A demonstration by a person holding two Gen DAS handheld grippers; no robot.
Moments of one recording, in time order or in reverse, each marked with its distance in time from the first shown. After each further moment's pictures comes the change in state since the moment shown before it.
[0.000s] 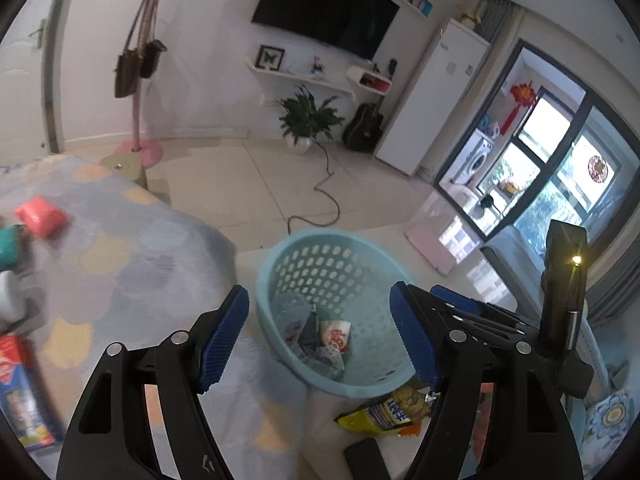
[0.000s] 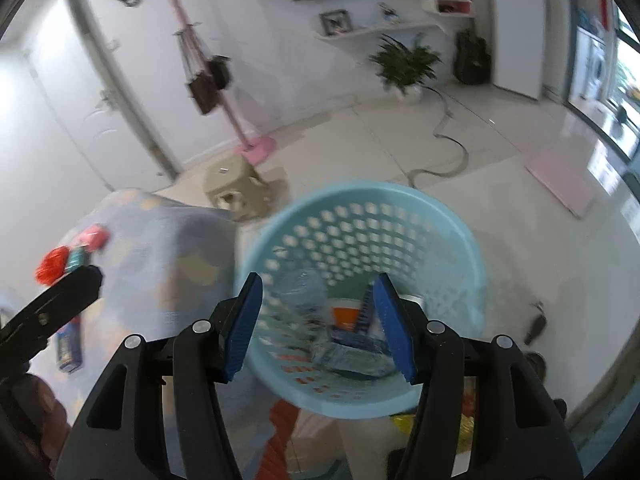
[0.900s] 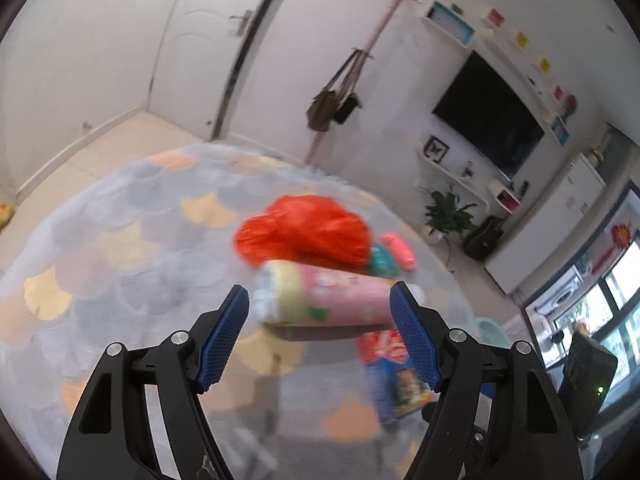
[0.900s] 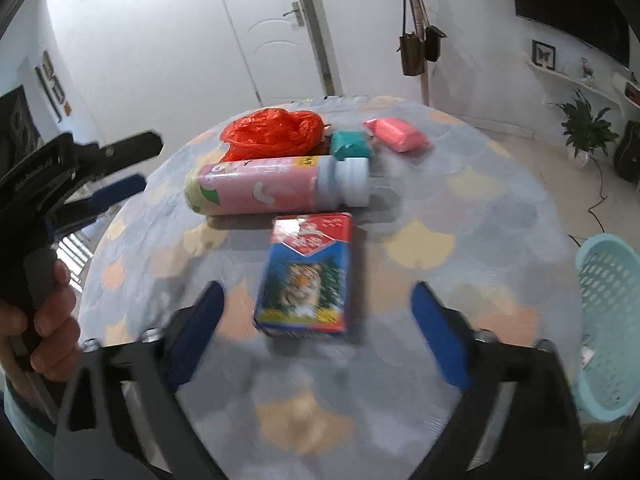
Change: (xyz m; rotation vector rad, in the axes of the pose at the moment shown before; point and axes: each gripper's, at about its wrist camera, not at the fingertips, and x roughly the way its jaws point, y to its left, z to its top) left arm -0.227 0.242 -0.053 -0.421 -0.244 0.357; right arm 0.027 0.307 -0.100 -0.457 0.101 0.346
